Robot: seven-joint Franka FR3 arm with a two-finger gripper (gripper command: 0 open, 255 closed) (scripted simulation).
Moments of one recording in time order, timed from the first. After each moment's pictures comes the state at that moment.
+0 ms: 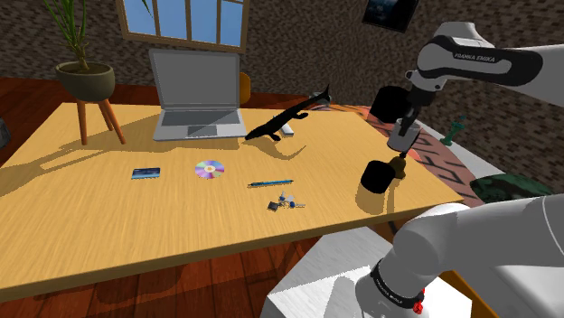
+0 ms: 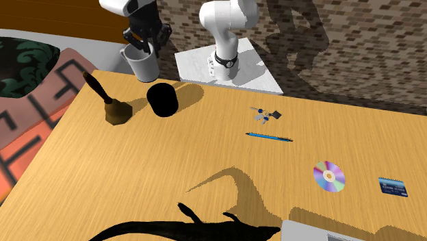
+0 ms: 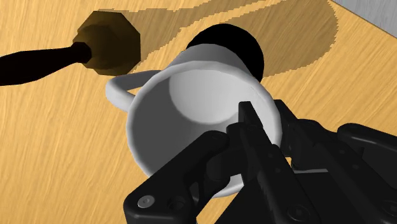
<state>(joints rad) -0.30 -0.61 -0.50 -2.25 -0.36 1.72 -0.70</state>
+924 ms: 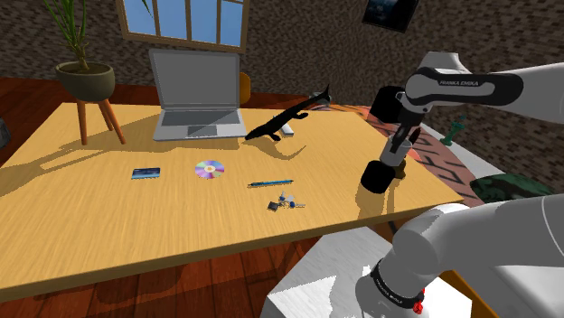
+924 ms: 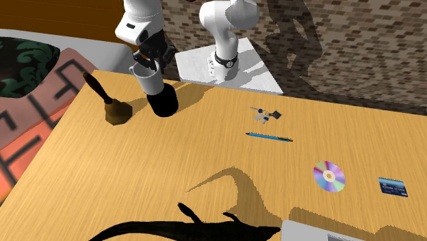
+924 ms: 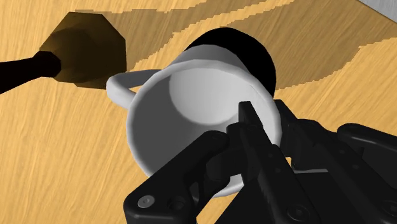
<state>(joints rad) -0.32 -0.61 -0.55 -2.43 -0.41 1.90 -0.69</state>
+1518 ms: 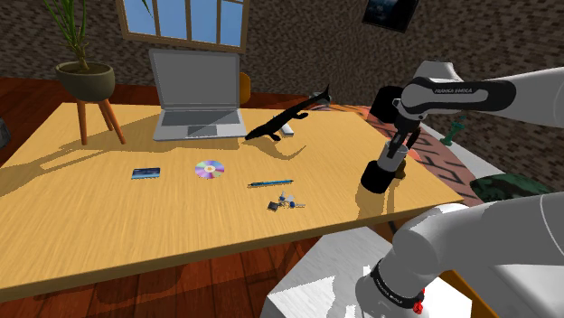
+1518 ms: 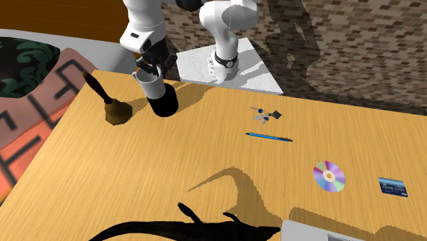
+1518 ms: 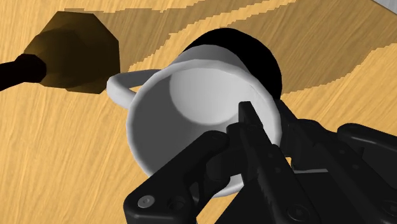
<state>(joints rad) -0.32 -0.59 -0.57 -2.48 -0.42 1.97 -0.68</state>
